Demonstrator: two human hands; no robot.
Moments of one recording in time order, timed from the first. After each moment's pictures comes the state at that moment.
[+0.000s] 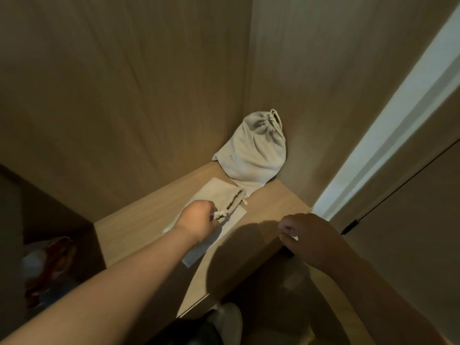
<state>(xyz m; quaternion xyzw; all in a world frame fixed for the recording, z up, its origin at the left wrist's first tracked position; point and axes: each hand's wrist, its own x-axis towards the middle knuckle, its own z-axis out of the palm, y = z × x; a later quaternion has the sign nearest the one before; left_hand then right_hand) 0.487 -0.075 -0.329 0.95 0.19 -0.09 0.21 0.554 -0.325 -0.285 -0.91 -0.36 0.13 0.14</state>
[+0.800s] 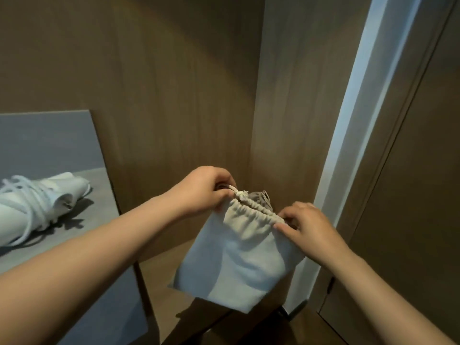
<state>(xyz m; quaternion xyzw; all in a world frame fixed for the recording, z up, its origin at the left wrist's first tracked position) 0.299 -0.139 0.015 0.95 0.00 0.18 0.25 0.401 -0.363 -0.051 -0.89 -0.39 -0.11 0.20</state>
